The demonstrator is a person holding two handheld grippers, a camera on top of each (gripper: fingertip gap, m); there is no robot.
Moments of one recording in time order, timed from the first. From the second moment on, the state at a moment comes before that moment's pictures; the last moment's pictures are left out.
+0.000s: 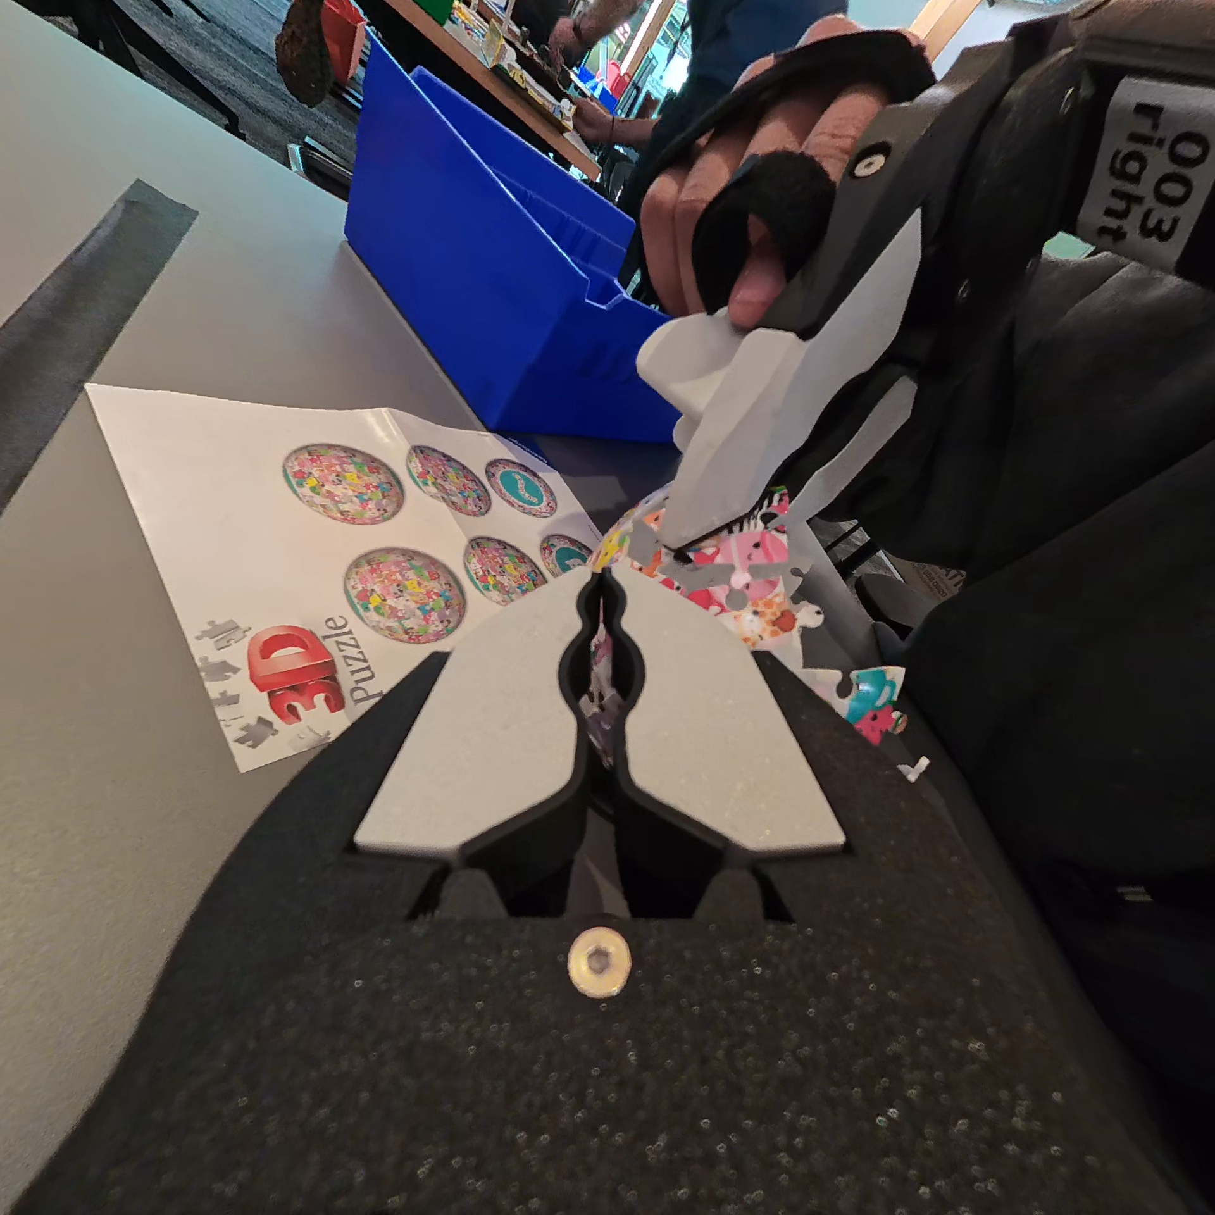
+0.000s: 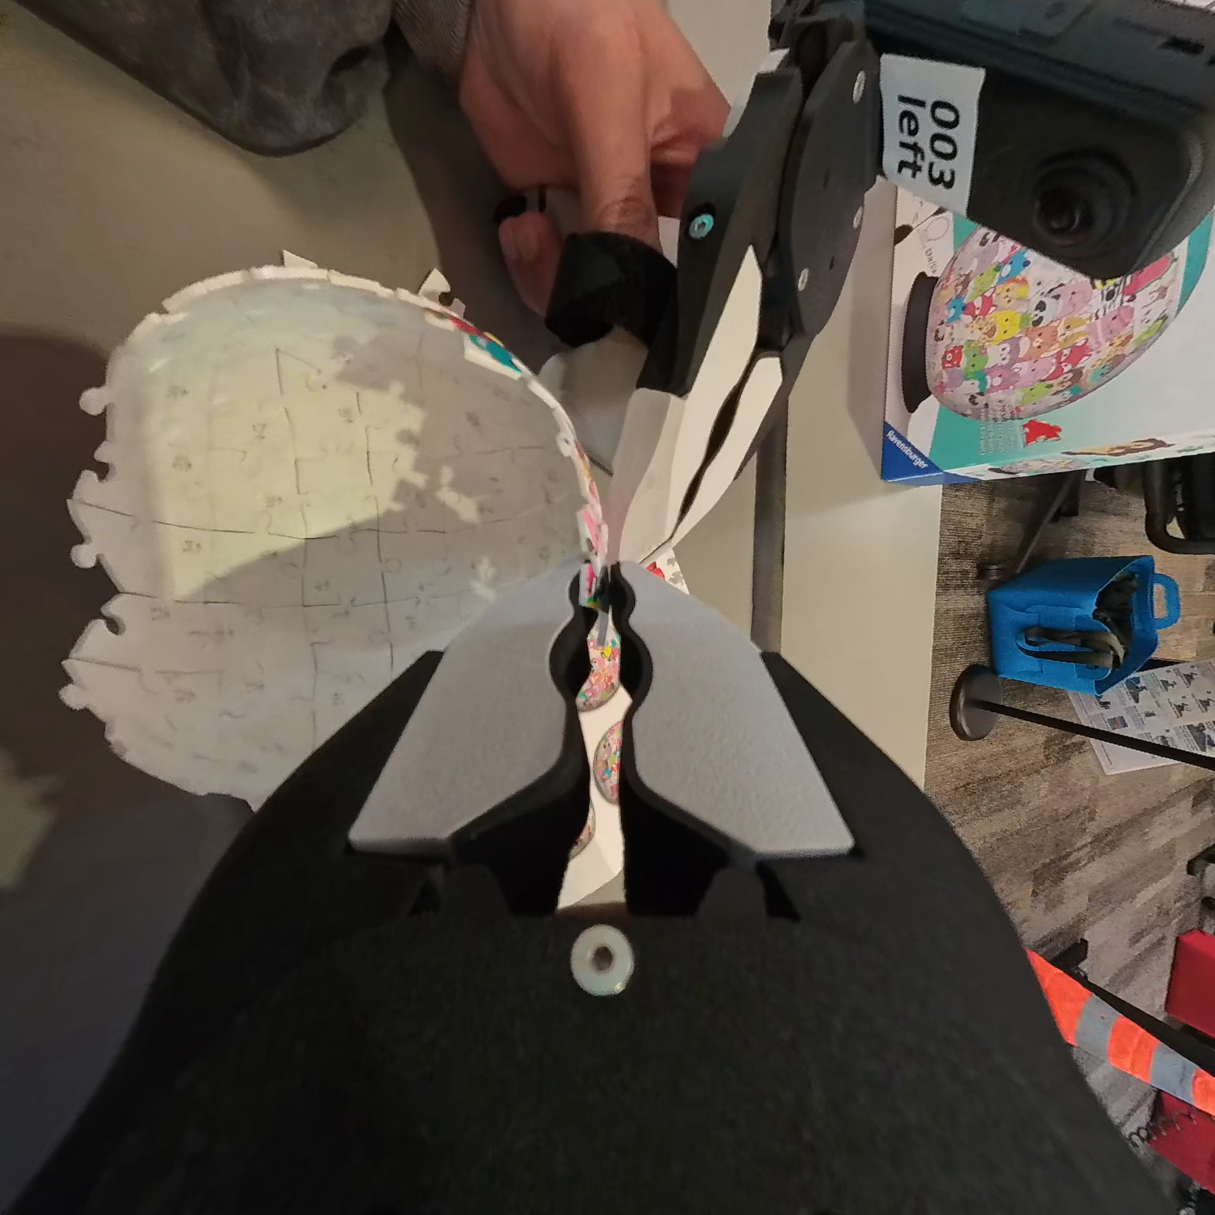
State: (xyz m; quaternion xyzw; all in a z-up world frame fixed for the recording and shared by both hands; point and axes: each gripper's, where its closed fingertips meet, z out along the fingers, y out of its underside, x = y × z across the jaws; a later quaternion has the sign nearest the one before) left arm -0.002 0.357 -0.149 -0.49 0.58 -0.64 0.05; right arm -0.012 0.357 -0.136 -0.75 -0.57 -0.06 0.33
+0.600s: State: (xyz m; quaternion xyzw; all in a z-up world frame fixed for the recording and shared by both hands) left arm -0.018 0.373 -0.094 -0.42 0.51 -0.74 0.09; right arm -0.007 0.388 -0.107 -0.77 -0.49 -0.04 0.40
